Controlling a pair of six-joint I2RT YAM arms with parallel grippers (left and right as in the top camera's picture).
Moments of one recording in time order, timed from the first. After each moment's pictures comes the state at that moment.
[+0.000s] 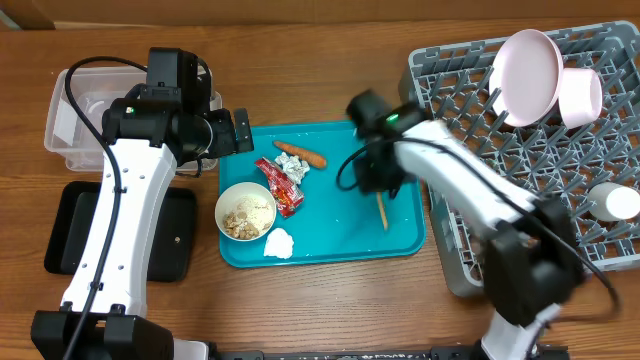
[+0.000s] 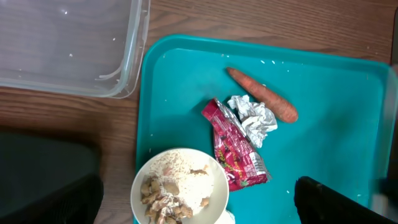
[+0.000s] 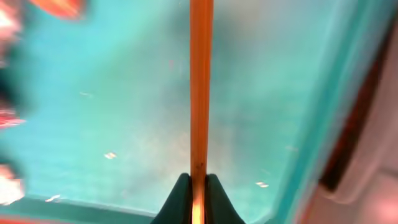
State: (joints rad) left arm -0.07 1.58 1.51 -1.09 0.10 -0.29; right arm 0.49 1.87 1.56 -1.14 -0.02 0.30
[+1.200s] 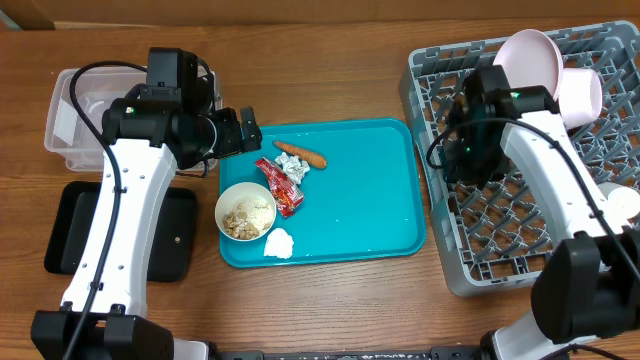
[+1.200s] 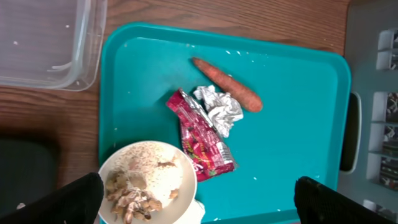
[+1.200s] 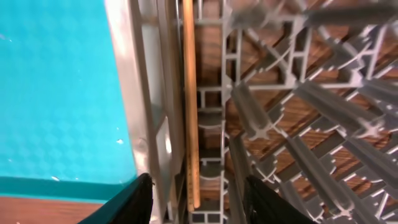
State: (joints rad) left arm -0.08 1.58 1.51 -1.09 0.23 -0.31; right arm 0.11 1.75 1.45 -1.22 -0.04 0.01
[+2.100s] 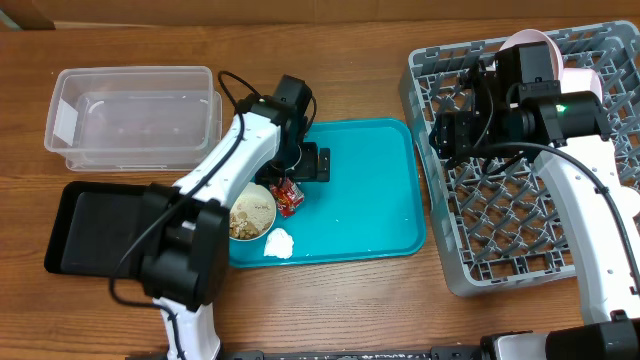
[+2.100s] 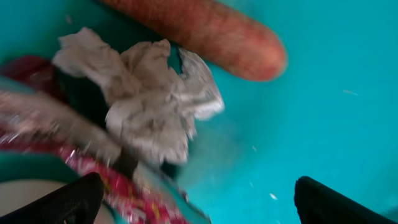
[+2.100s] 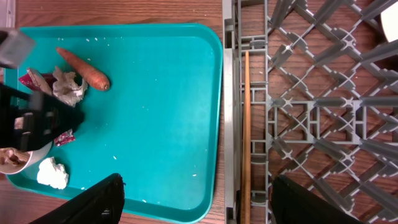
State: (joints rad) left arm -0.38 2.01 1.51 -1.00 0.16 -0.36; right arm 0.11 1.55 1.54 -1.16 -0.22 0.06
